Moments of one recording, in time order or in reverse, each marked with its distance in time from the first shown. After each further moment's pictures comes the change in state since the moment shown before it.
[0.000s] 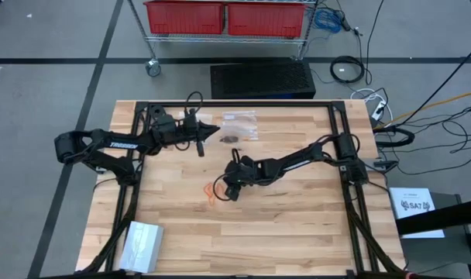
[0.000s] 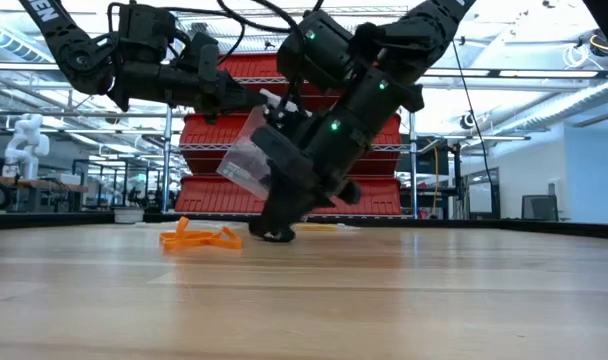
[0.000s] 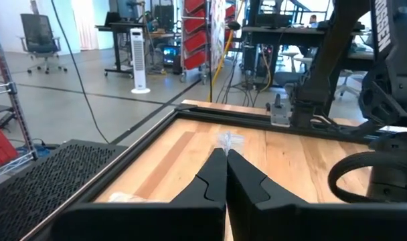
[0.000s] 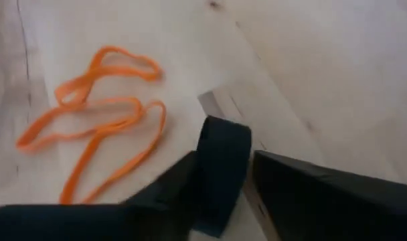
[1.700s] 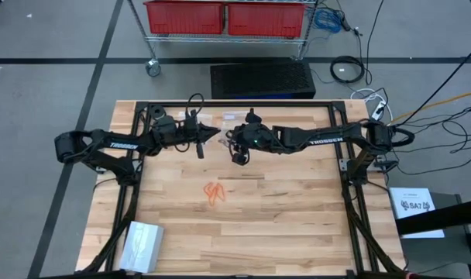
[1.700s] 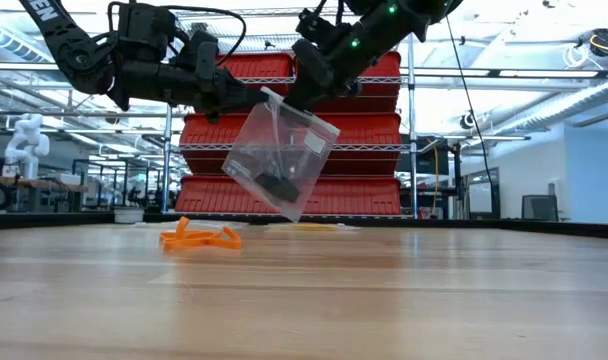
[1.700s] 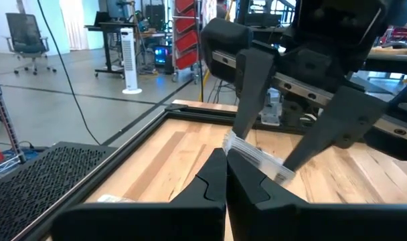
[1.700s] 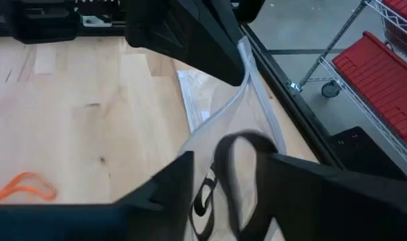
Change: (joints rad) left arm -0.016 0.000 0.000 0.001 0.020 0.002; right arm -0.180 -0.358 0.000 -0.035 0.123 -0.540
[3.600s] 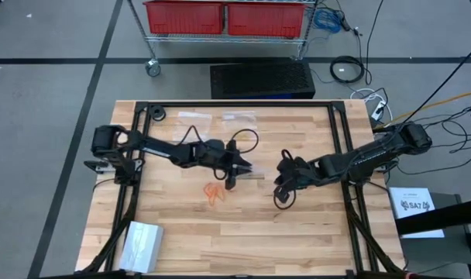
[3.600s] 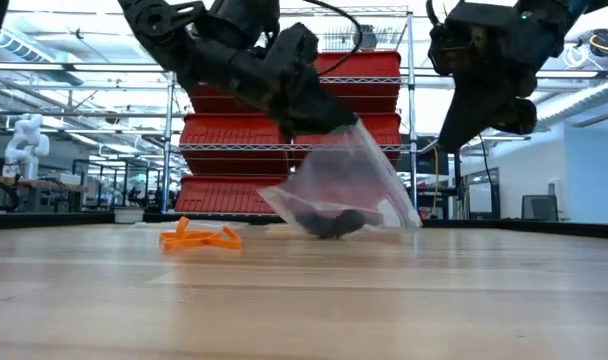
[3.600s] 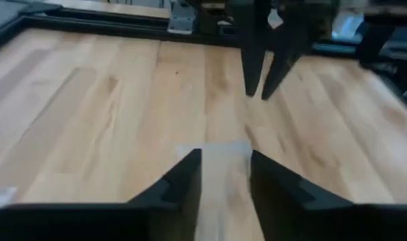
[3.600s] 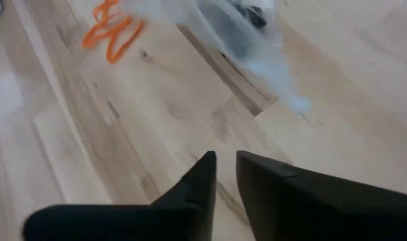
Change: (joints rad) left arm -0.369 0.403 0.466 -0.444 -0.105 -0.033; right arm 0.385 -0.423 -0.461 -0.391 -0.029 0.932
